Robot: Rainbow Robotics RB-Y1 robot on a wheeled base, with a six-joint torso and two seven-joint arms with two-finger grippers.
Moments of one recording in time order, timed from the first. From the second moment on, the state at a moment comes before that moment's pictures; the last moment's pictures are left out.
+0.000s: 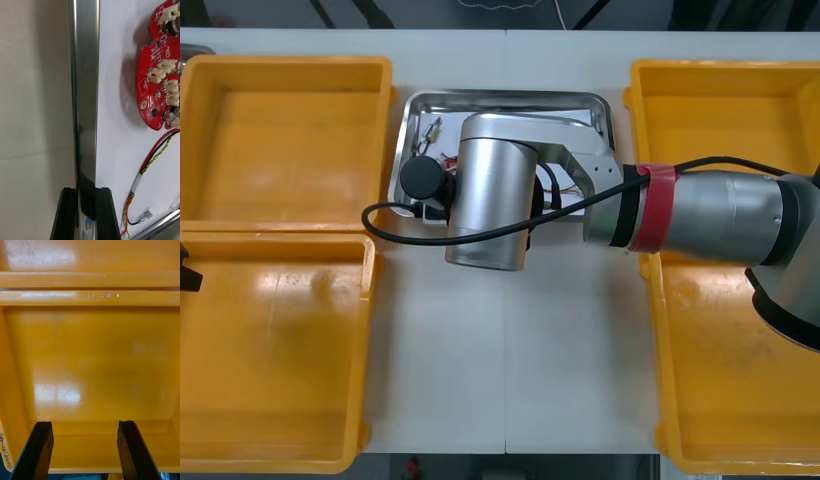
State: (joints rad) right arm -1.24 -0.40 1.18 -1.57 -0.57 1.53 1.66; left arm -0.07 0.91 0.35 -2.21 0.99 1.88 -1.20
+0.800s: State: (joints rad) right arm -1.28 -0.40 1.18 -1.38 -0.57 1.38 1.72; left arm -0.07 0.91 0.35 -2.21 0.99 1.88 -1.20
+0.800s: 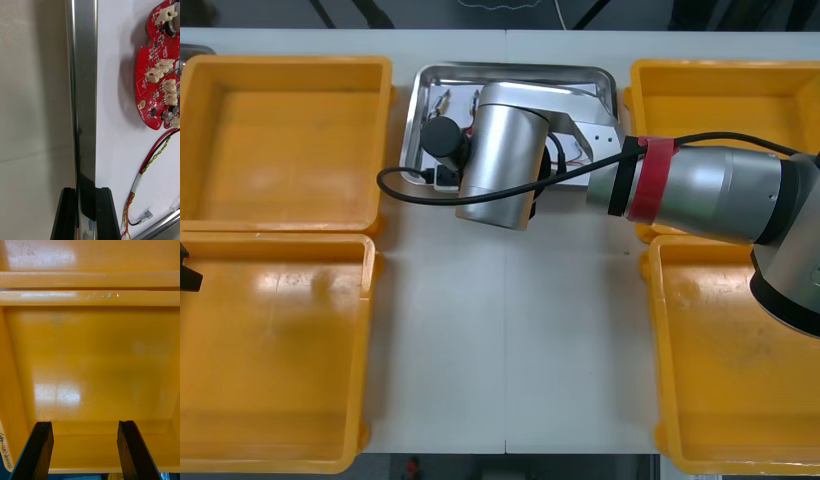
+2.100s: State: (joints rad) right arm -1.31 -0.33 1.18 -1.06 -0.57 1.09 1.84; left arm -0.07 0.91 0.35 -2.21 0.99 1.88 -1.20
